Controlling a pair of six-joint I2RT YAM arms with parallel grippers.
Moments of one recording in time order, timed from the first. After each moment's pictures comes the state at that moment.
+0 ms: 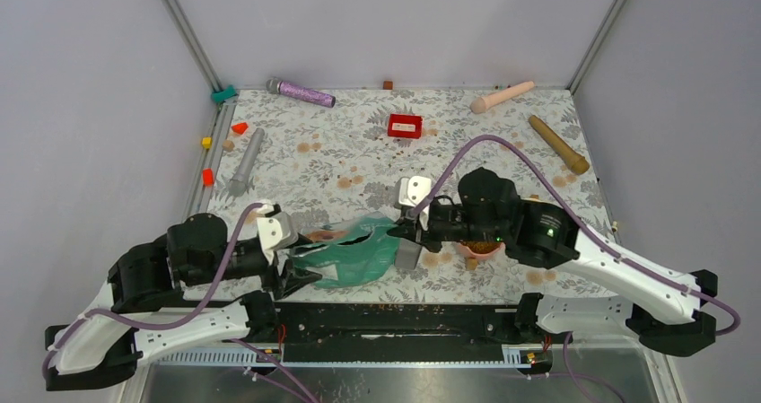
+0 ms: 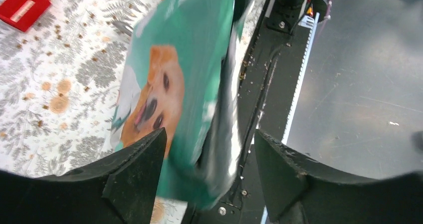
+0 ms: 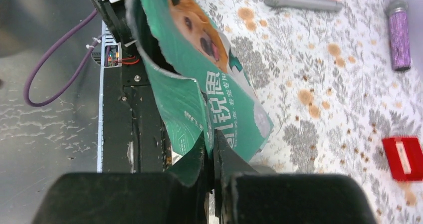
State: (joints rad) left arm -1.12 0.56 1.19 -1.02 0.11 0.00; right arm 1.15 1.06 1.26 -0.55 -0.24 -0.23
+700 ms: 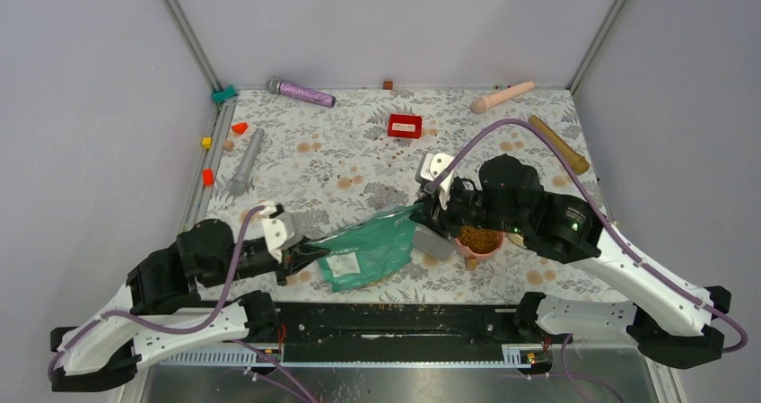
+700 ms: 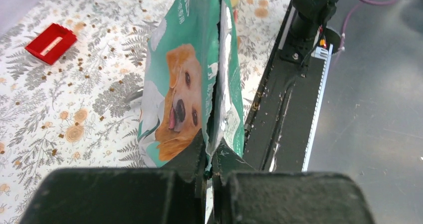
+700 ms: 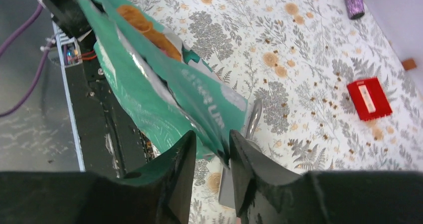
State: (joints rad) left arm -1.12 0.53 1.05 -0.82 0.09 0.03; right arm 1.04 1.01 1.33 -0.73 -0.11 -0.15
